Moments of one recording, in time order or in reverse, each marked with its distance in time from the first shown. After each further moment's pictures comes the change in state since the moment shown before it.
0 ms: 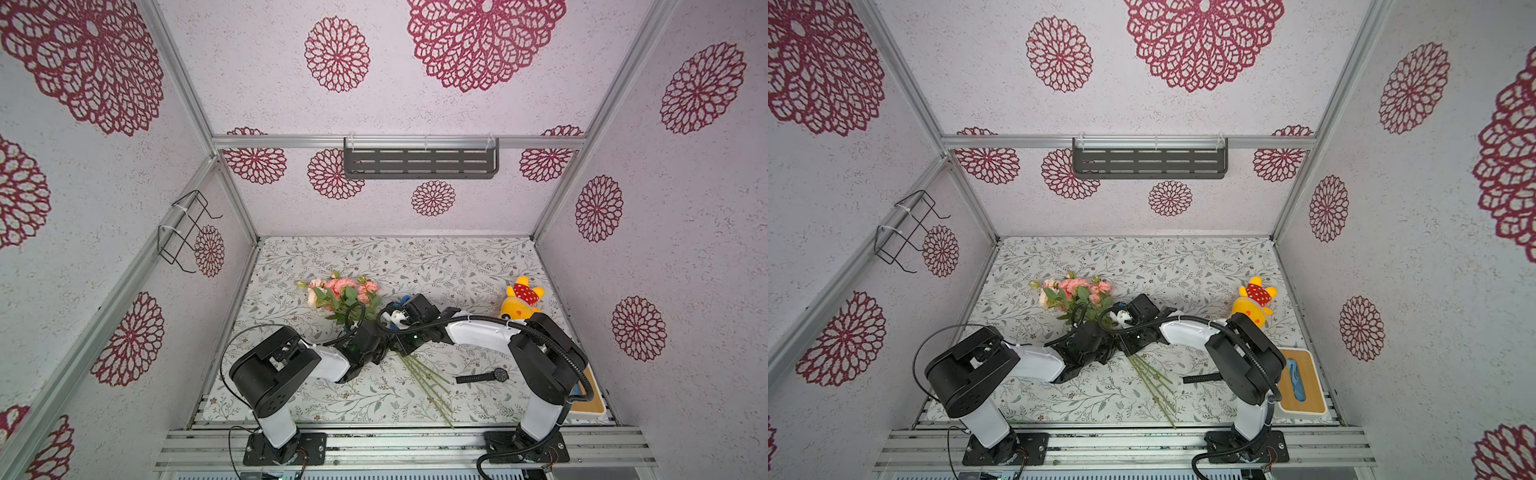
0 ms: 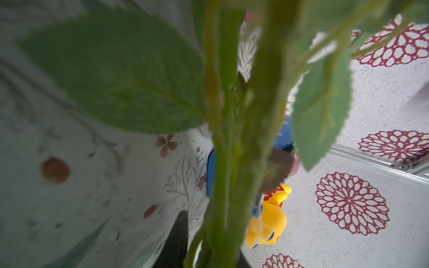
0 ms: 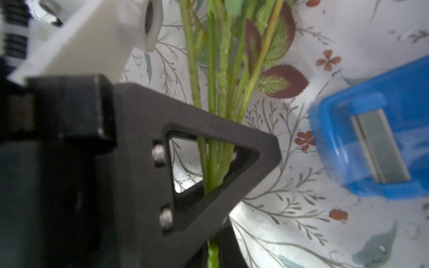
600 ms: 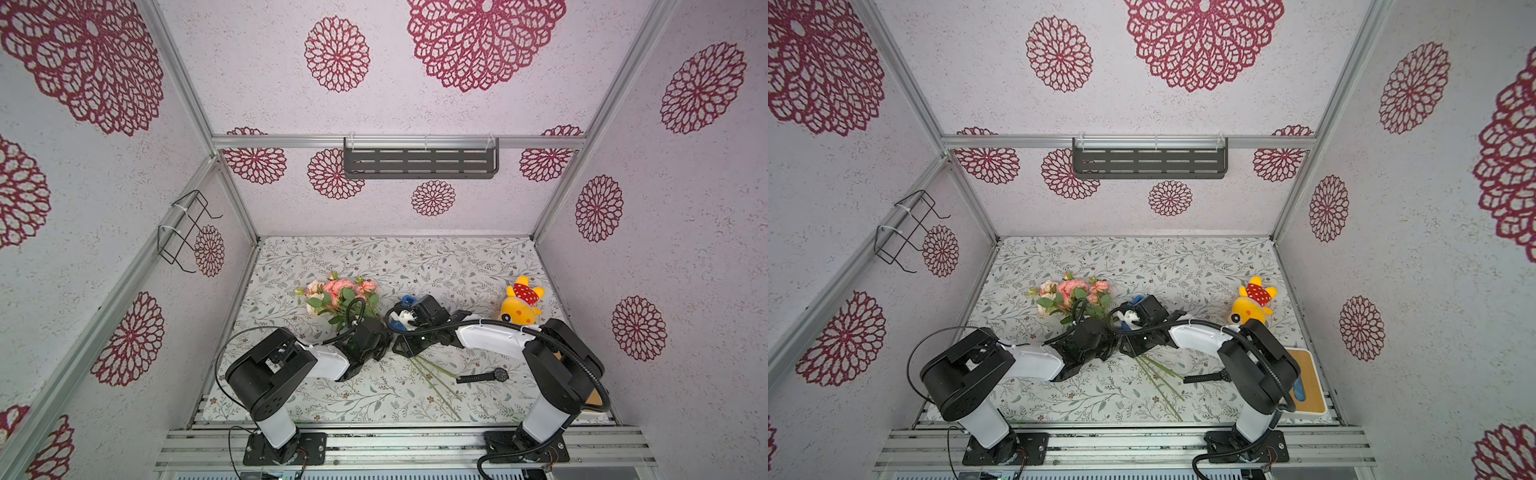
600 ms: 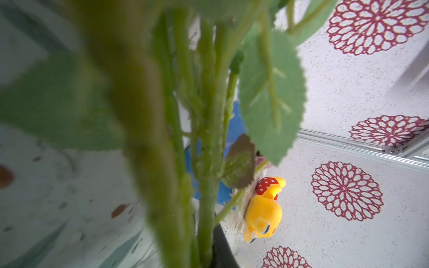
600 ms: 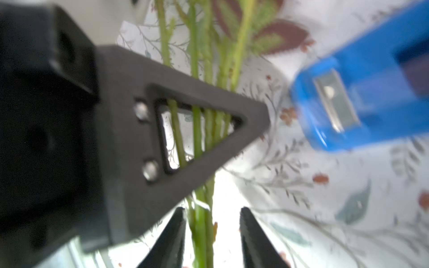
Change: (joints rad) left arm 0.003 -0.039 0.021 -0.007 -0.012 0.059; right arm -0.048 -0.127 -0.126 0.034 -0.018 0.061
